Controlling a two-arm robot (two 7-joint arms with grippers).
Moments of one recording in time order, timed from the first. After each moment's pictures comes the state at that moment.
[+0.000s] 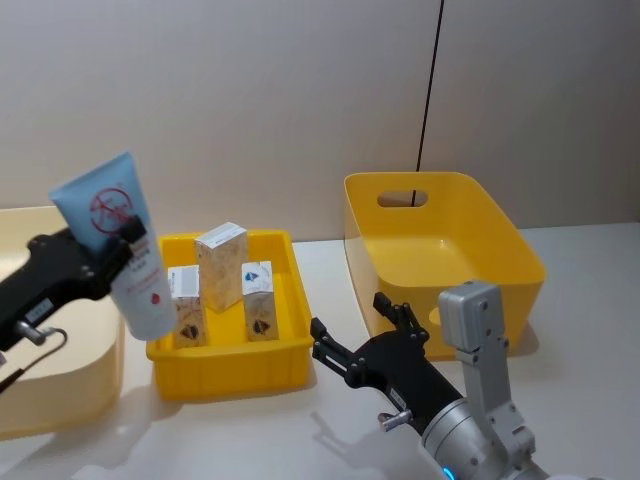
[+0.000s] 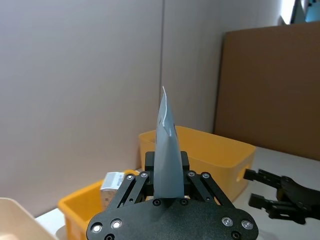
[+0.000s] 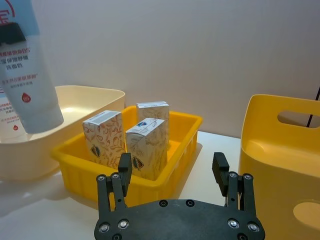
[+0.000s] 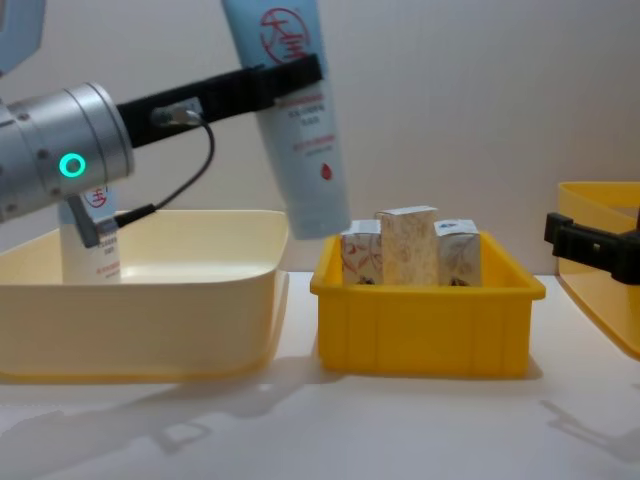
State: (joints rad) left arm -0.51 0.28 0.32 -1.35 -0.62 0.01 -0.68; right arm -0.01 0.34 -0.23 -1.77 0.29 0.03 0.07
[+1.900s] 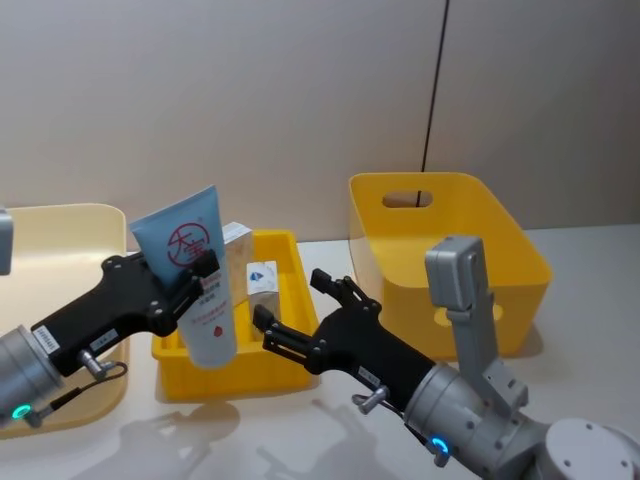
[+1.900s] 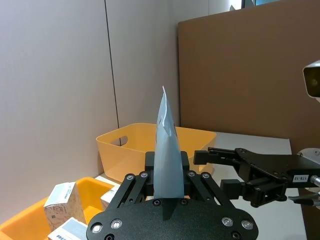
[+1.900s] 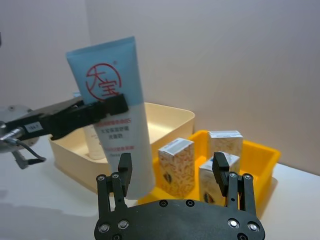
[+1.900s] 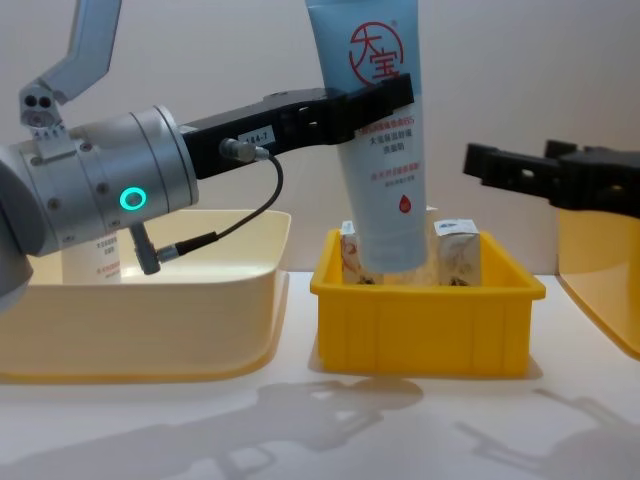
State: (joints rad) left arm -0.52 0.28 0.43 -1.34 -0.60 -0.07 -0.77; right arm 0.08 0.39 -0.25 -1.80 0.44 0.11 0.32
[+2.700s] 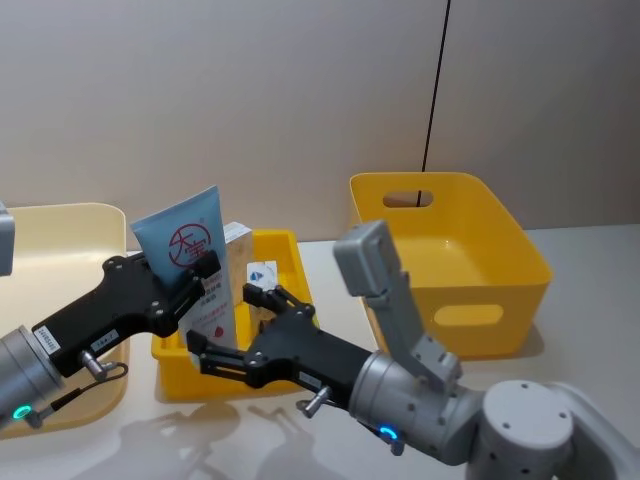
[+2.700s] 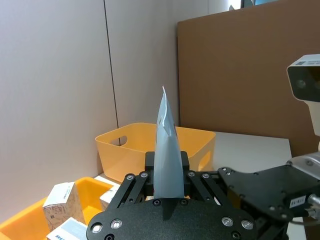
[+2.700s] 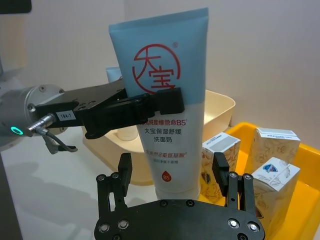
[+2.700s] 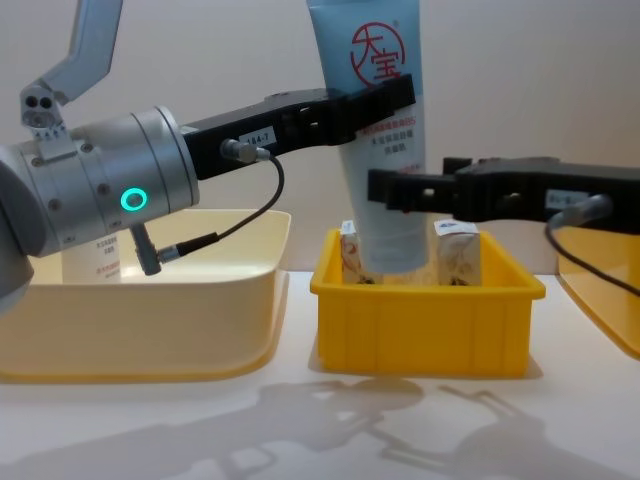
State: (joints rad) left arm -0.52 0.28 0.43 -1.34 -0.60 -0.07 -0.77; right arm 0.23 0.40 -0.38 -1.75 0.42 0.25 0.36
